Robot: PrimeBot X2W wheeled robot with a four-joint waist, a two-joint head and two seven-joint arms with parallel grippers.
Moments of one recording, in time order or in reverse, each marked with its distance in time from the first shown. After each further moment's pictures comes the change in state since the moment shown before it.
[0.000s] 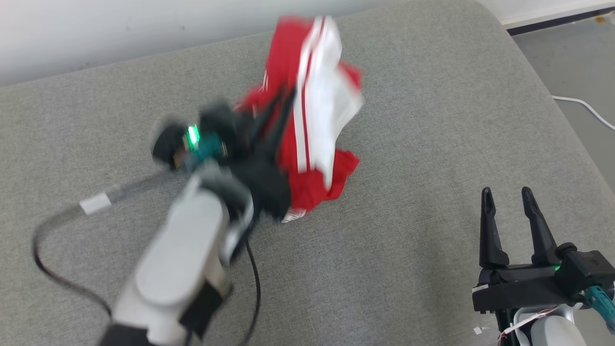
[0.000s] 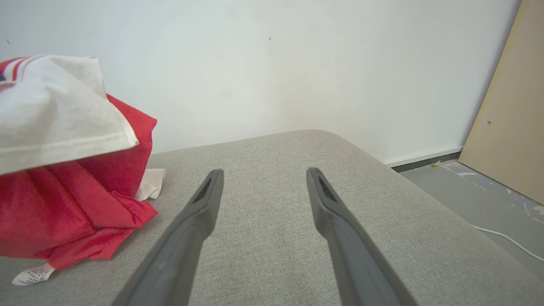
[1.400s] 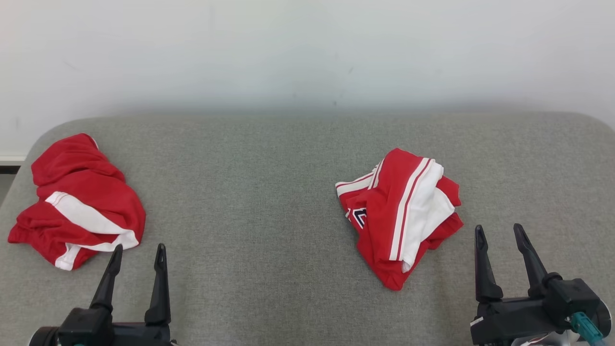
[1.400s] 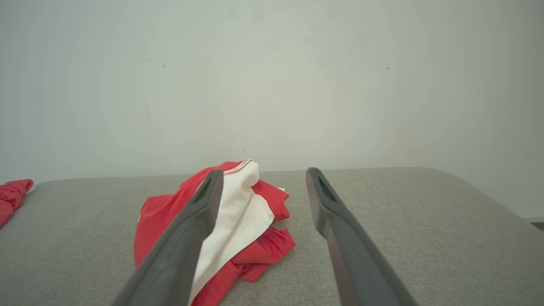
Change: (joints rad) left arm 0.721 0.142 0.358 -0.348 0.088 0.124 -0.209; right arm 0.086 0.001 -0.002 0.037 -0.064 0.000 0.000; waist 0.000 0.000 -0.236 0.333
